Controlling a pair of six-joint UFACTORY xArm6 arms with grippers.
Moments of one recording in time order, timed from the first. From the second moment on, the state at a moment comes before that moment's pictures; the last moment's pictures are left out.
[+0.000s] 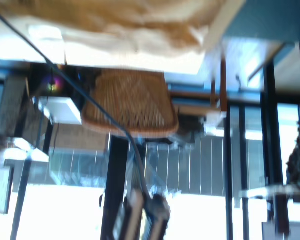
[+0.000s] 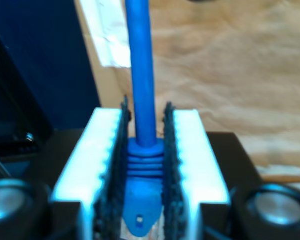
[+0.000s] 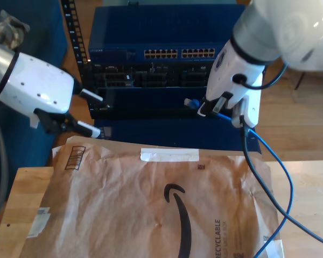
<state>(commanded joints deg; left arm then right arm) 15.8 -11.2 -64.0 -55.5 94.8 -72.7 18.0 -19.0 -65.0 20.0 69.4 120.1</state>
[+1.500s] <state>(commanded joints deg) 2.2 -11.4 -70.9 -61.8 98.3 -85.0 12.2 -20.7 -69.9 39.0 79.0 110.3</state>
